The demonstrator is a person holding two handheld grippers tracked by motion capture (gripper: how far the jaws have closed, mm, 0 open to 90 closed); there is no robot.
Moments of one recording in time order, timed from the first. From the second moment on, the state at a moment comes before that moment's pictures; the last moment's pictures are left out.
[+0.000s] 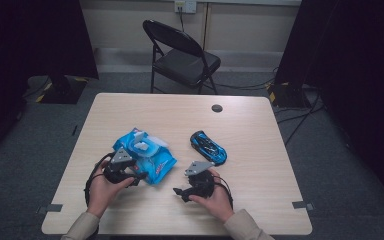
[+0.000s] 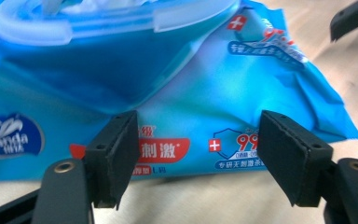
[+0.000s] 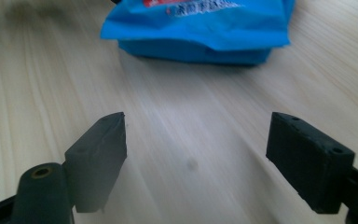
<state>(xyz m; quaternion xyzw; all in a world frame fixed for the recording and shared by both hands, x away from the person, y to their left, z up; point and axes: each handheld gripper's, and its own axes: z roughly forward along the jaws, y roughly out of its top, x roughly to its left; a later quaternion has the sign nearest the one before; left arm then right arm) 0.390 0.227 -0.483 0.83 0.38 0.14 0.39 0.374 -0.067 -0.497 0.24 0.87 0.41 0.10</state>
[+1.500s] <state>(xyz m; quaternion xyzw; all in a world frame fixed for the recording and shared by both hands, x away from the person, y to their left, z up) 0.374 0.263 -0.493 0.83 0.38 0.11 0.38 0.452 0.009 -0.489 0.25 0.87 0.41 0.12</state>
